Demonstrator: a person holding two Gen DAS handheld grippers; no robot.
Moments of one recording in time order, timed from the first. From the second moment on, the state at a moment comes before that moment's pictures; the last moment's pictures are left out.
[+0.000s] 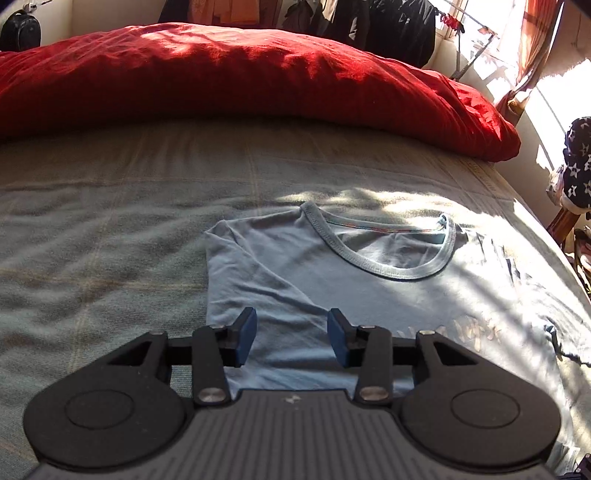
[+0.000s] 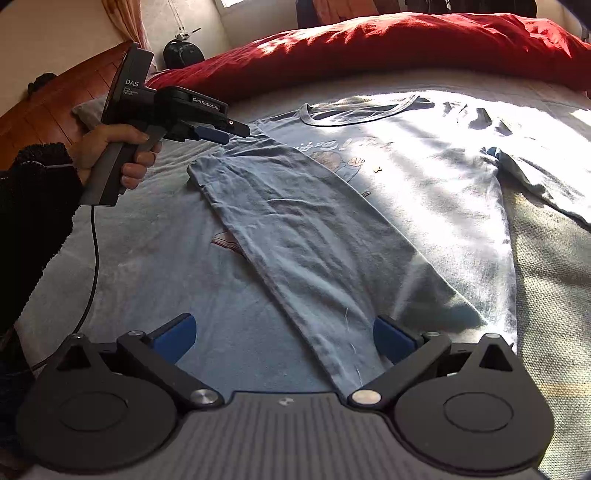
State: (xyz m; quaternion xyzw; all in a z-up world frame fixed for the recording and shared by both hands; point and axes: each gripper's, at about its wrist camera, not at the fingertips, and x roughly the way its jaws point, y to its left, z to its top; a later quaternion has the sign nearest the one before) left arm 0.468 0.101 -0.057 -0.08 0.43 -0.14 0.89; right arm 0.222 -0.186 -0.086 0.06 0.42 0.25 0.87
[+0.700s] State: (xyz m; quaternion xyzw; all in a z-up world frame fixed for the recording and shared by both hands) left arm 0.529 0.106 -0.082 -0.11 0.46 -0.08 0.88; right arm 0.223 -0.184 -0.090 0.05 0.42 0.26 0.87
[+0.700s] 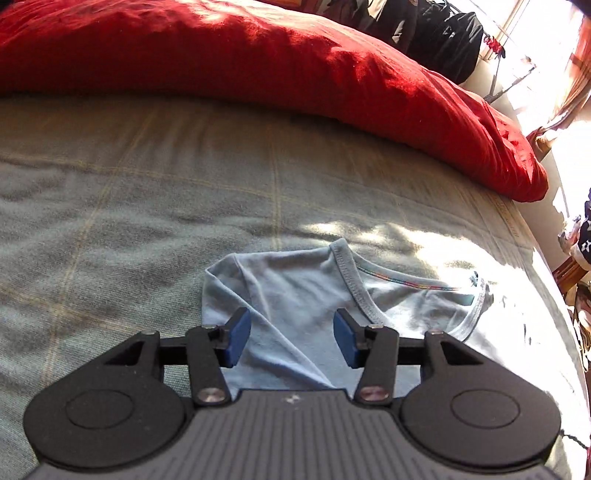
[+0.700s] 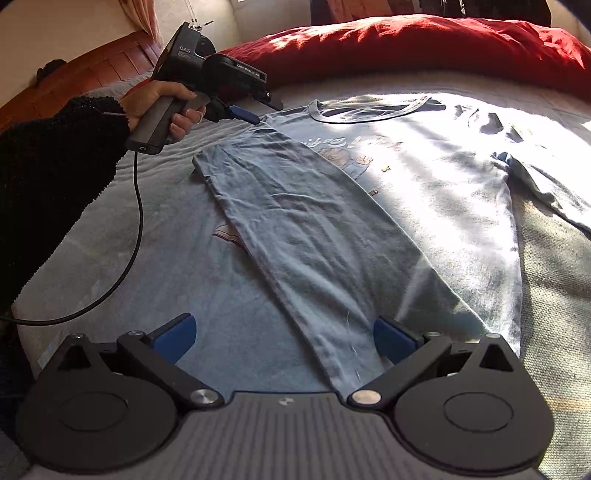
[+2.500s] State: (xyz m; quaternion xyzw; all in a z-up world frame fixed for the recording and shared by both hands) left arm 0.147 0.045 -0.061 0.14 0.39 -0.21 0.89; right arm 0.127 -0.169 -0.098 -0.05 0.40 0.20 0.89
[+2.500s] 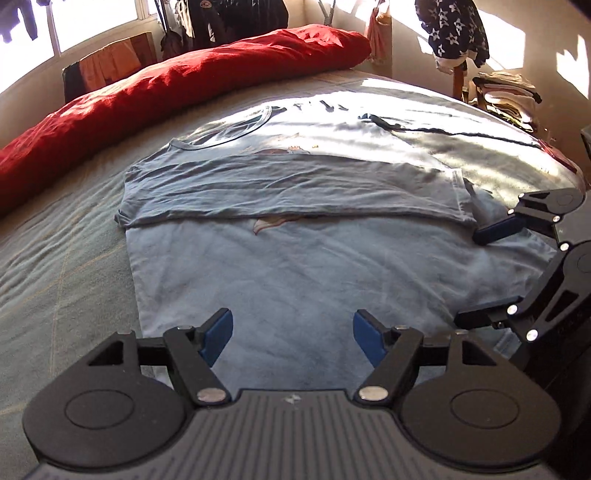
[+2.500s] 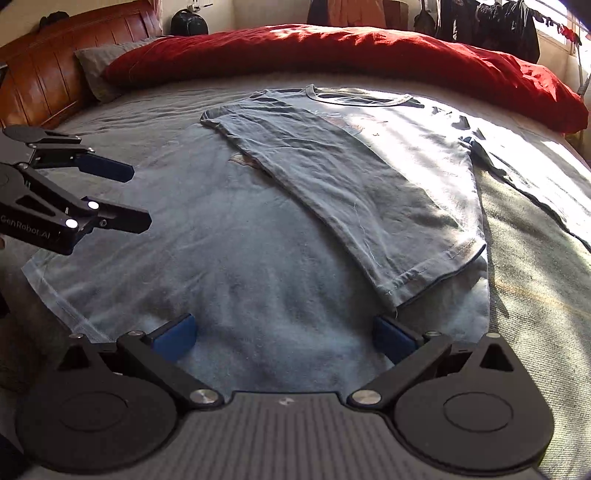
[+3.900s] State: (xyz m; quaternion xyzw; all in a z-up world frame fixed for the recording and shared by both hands) left arm 0.096 0.051 -0.082 0.09 0.41 -0.10 0.90; right arm 0.067 -0.197 -0.100 -0.06 0.38 0.18 0.90
